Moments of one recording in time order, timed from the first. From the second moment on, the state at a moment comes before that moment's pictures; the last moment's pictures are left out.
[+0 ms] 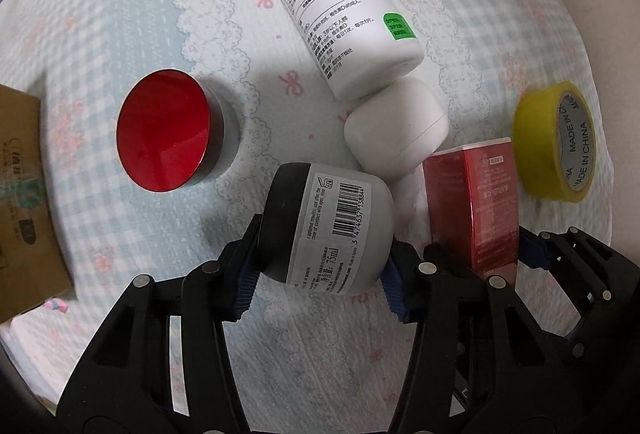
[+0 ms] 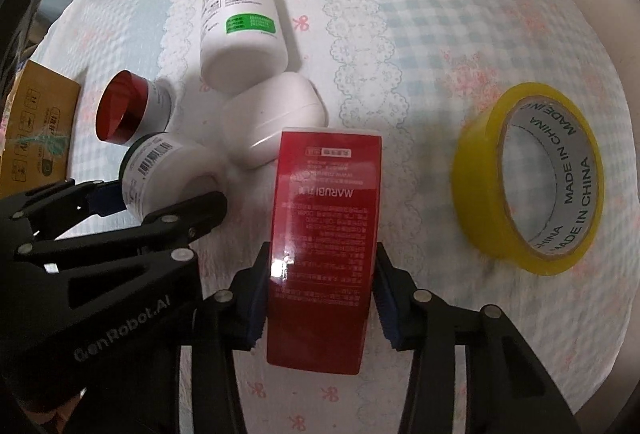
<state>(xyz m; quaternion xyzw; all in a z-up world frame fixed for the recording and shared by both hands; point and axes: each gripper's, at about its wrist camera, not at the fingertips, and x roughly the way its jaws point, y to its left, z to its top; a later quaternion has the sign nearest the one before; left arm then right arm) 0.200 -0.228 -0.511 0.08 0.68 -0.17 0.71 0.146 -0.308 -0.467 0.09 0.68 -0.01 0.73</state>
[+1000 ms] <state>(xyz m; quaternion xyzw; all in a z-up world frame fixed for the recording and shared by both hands) 0.178 -0.066 -0.228 0.01 0.52 -0.20 0.83 0.140 -0.239 -0.219 0.14 0.56 -0.01 0.82</state>
